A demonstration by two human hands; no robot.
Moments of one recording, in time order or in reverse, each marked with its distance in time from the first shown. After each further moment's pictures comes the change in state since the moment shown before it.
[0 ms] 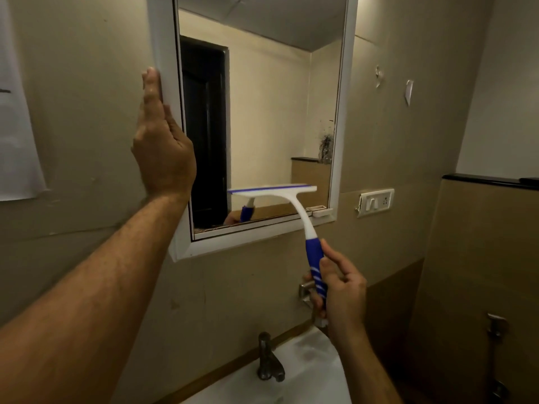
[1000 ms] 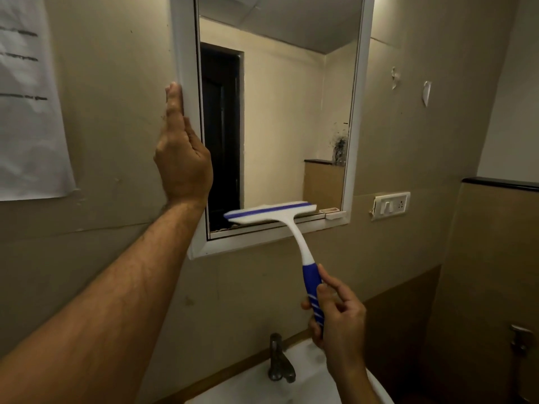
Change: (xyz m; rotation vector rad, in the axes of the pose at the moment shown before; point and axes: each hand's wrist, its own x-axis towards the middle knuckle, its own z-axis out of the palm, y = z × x) left_hand -0.008 -0.002 -0.004 -0.019 -0.002 0.008; right_hand -0.030 0.025 0.007 -0.022 -0.043 0.030
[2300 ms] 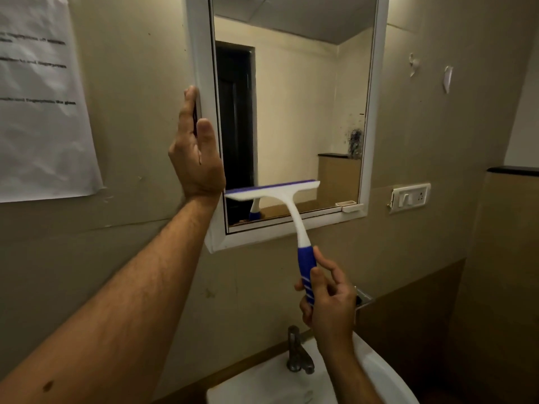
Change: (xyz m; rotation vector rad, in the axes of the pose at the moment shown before) left_hand -0.004 -0.003 -0.008 -0.394 -0.065 -0.016; right_hand -0.005 0.000 0.039 0.086 -0.058 -0.075
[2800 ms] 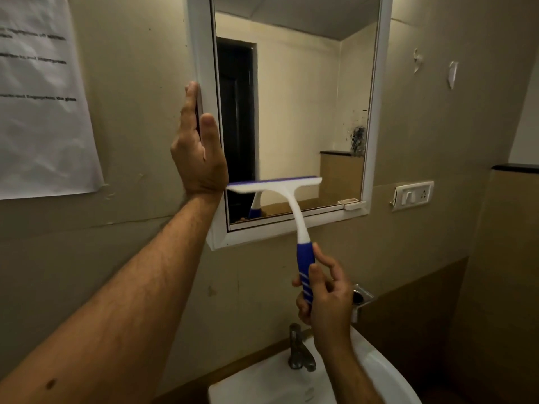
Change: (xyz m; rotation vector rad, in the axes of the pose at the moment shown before) left_hand -0.001 0.001 0.000 0.044 -0.005 -0.023; right_hand 0.002 0.006 0.003 0.018 -0.037 0.011
